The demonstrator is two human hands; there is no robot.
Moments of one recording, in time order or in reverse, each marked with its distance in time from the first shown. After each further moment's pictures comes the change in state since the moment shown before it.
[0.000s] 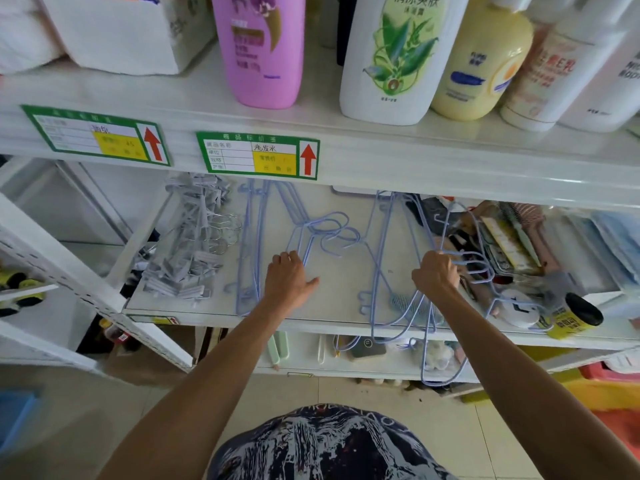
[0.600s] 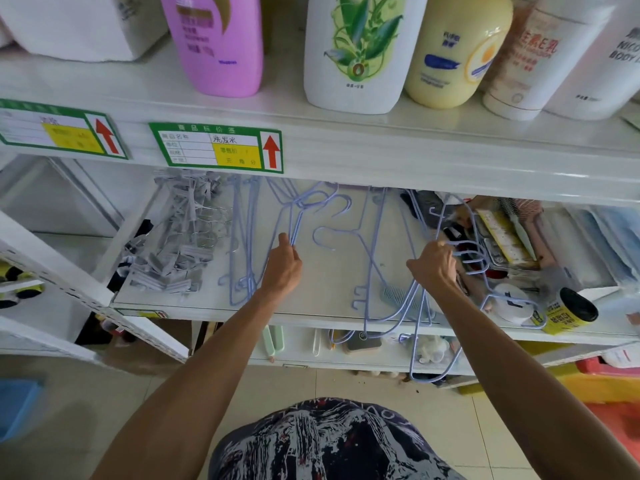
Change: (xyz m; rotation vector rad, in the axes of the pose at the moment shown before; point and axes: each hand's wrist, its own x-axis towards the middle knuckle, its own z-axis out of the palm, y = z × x) left_hand 0.008 0.024 -0.013 -0.505 0.121 -0.180; right_hand 0.012 0.013 -0.005 0.140 0.007 0.020
